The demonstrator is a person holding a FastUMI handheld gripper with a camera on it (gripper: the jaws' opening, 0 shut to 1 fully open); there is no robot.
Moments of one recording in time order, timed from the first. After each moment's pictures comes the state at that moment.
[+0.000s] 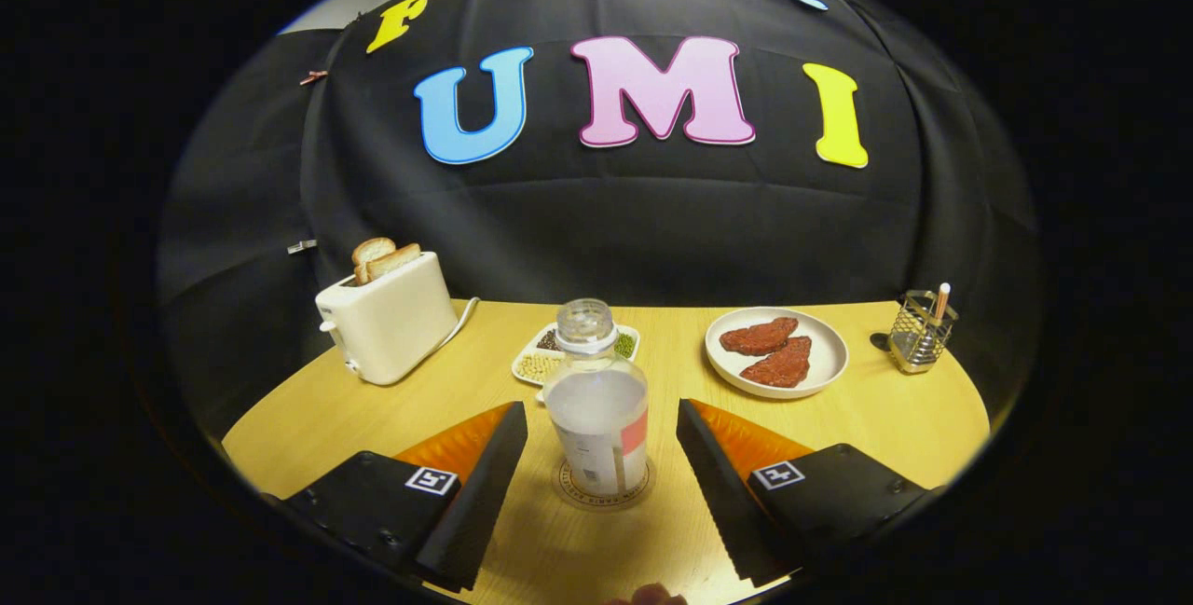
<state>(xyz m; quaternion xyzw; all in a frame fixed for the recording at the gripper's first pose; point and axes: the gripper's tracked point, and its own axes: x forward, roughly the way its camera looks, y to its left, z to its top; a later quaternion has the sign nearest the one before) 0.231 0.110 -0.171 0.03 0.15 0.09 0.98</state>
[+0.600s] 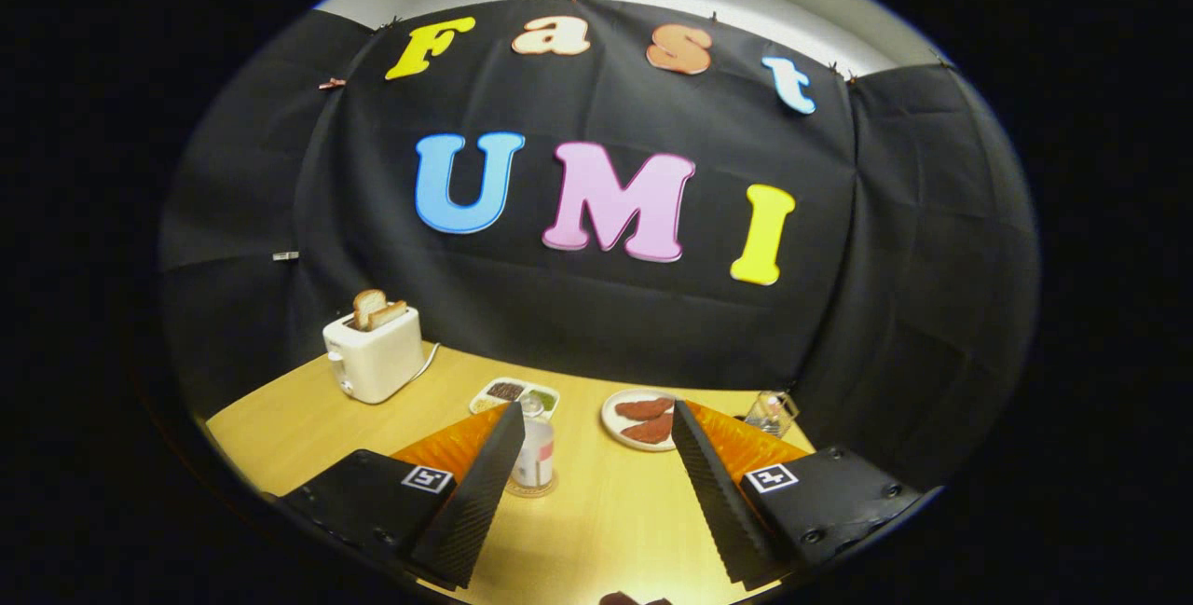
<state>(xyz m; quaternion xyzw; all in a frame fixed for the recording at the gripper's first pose) 0.102 0.032 0.013 -0.06 0.04 -0.01 1.00</state>
